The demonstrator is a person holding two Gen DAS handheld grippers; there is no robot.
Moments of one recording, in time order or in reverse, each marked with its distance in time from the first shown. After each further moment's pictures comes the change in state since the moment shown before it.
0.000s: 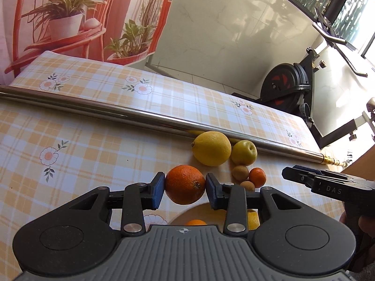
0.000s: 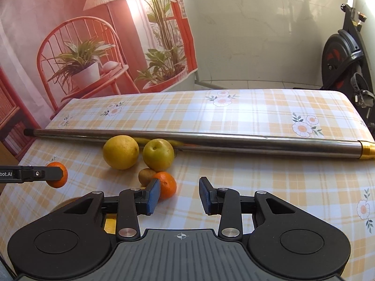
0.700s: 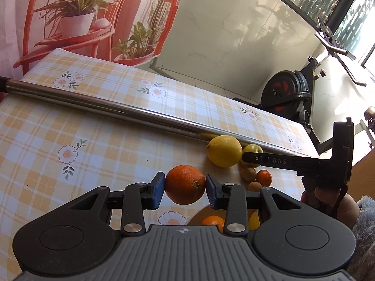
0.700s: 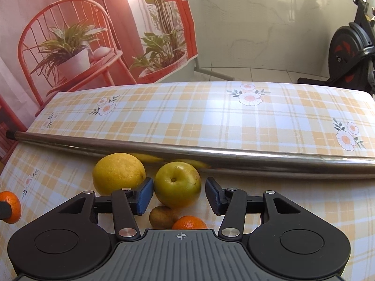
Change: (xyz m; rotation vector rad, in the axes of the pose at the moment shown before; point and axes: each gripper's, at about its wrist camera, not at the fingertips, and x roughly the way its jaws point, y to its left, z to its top) left arm -0.013 0.027 -0.001 -0.025 -0.009 -0.032; right arm 0.099 0.034 0.032 0.021 0.093 -0.027
